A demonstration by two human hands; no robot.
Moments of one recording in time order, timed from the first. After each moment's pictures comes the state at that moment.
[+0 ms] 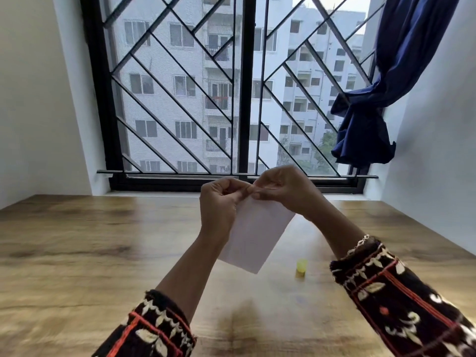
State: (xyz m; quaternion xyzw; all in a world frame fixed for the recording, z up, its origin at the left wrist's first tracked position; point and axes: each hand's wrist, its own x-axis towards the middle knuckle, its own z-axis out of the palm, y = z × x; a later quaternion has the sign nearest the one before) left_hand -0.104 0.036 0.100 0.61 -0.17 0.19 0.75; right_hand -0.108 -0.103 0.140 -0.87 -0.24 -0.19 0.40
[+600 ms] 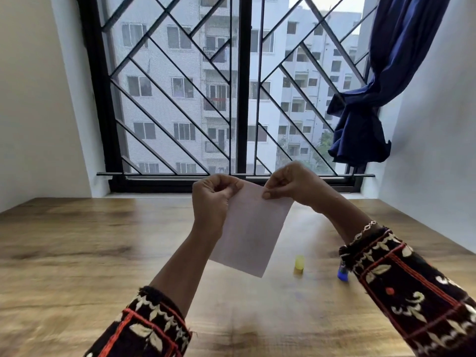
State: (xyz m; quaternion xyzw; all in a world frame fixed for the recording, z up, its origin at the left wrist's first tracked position) left_hand -0.098 0.044 0.103 0.61 -0.13 0.21 0.75; right_hand -0.104 -0.124 0.146 -0.87 -0.21 -0.12 0.44
